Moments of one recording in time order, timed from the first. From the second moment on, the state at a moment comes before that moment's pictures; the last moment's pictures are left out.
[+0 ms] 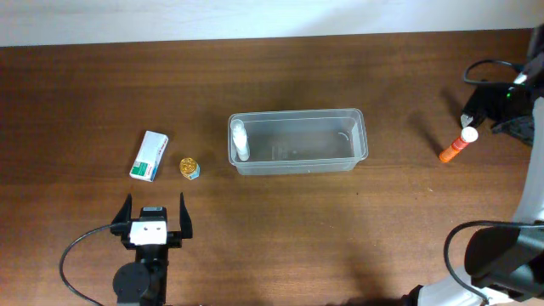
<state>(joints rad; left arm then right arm) -0.03 0.01 0.01 -0.07 -0.08 0.14 -0.39 1.79 1.92 -1.40 0.10 0.23</state>
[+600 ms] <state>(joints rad) -0.03 0.01 0.01 -0.07 -0.08 0.14 -0.39 1.95 1.79 -1.23 0.04 0.17</state>
